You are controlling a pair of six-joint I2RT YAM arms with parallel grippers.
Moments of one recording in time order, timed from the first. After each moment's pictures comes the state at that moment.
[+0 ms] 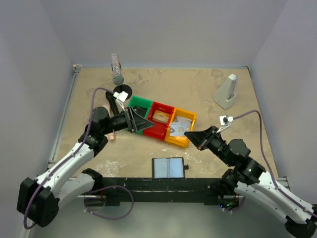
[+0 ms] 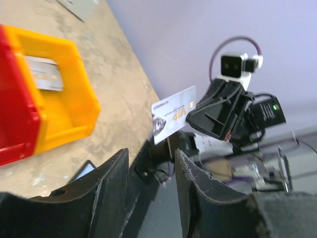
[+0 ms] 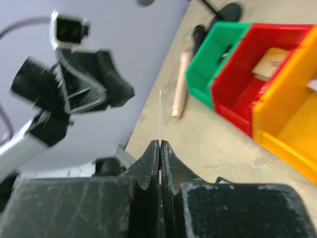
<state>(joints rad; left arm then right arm) -0.48 0.99 0.62 0.31 0.75 -0.97 0.84 0.38 0.44 -0.07 0.08 0.89</state>
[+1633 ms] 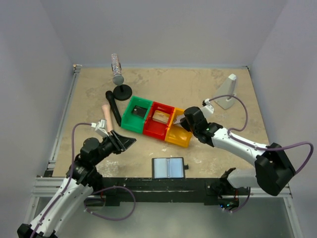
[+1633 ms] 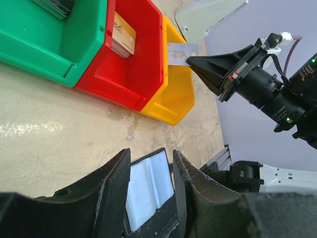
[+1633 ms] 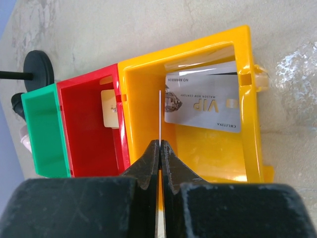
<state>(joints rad) -0.46 0.29 0.24 -0.20 0.24 -0.97 0.69 1.29 0.75 -0.16 0.45 1.19</state>
